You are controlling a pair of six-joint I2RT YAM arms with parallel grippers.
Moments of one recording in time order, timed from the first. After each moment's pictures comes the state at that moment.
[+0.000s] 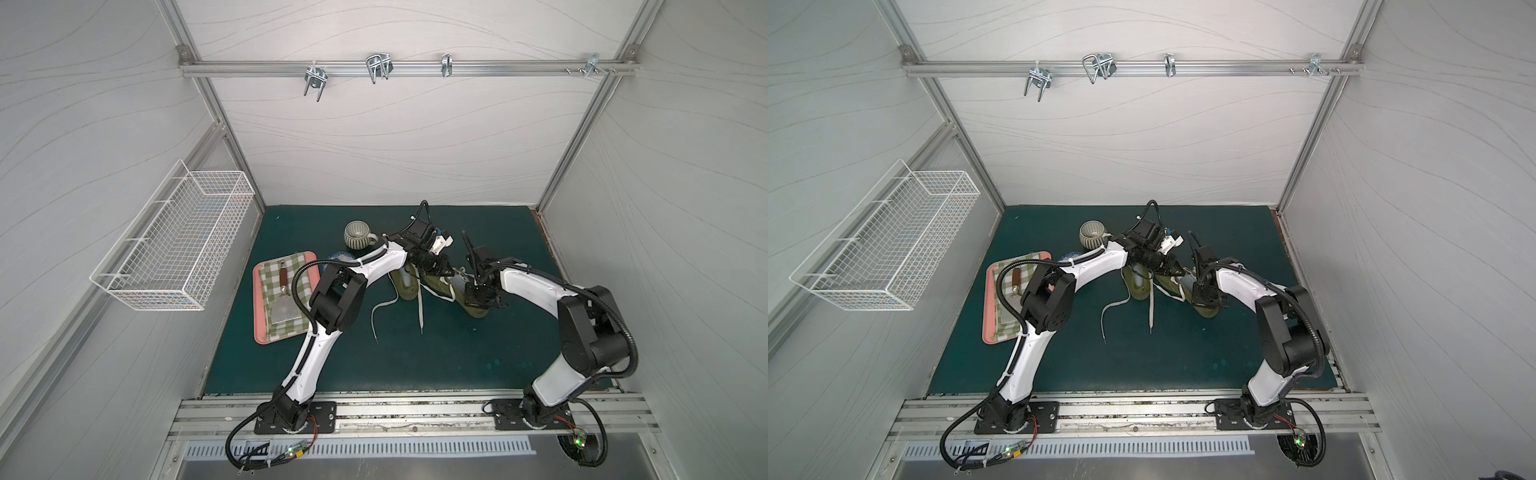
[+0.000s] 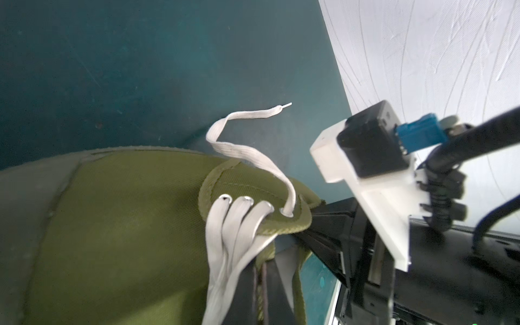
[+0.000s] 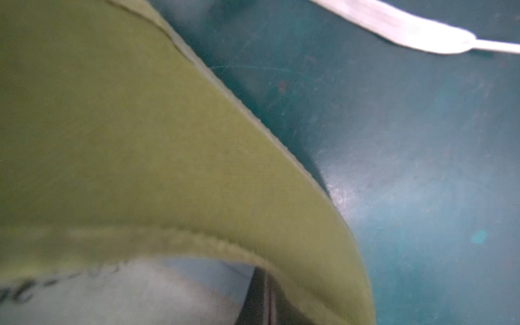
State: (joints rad) left arm -0.65 2.31 1.90 -0.52 0.71 -0.36; right arm 0.41 1.63 1.02 -0.76 0.02 0.48
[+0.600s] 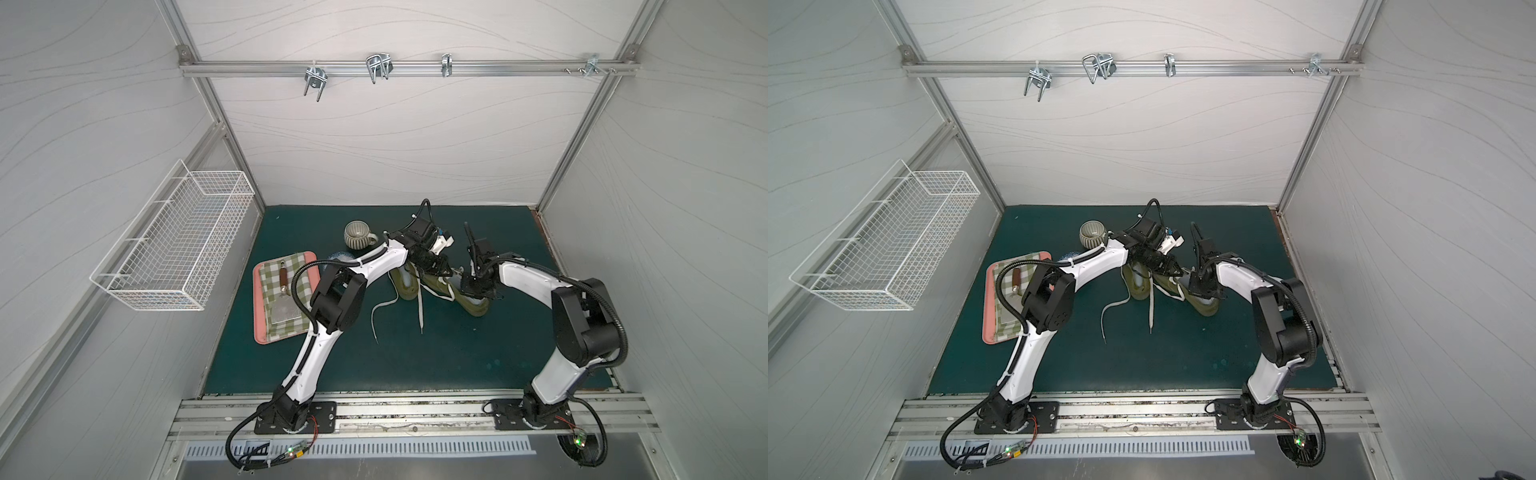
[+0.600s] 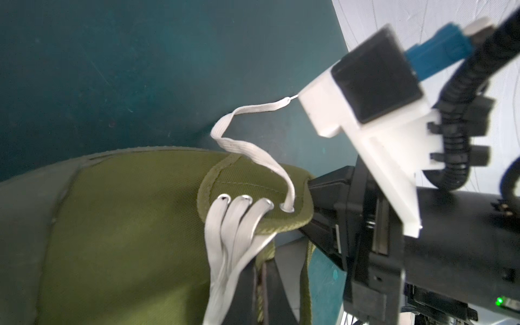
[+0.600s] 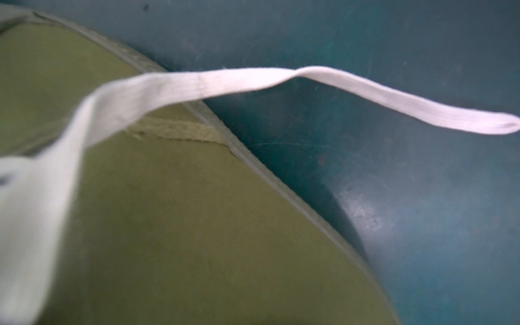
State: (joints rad) left arm -0.65 2.32 1.94 -0.61 0.67 -0.27; right arm 0.38 1.69 1.07 -0.66 -0.05 0.49
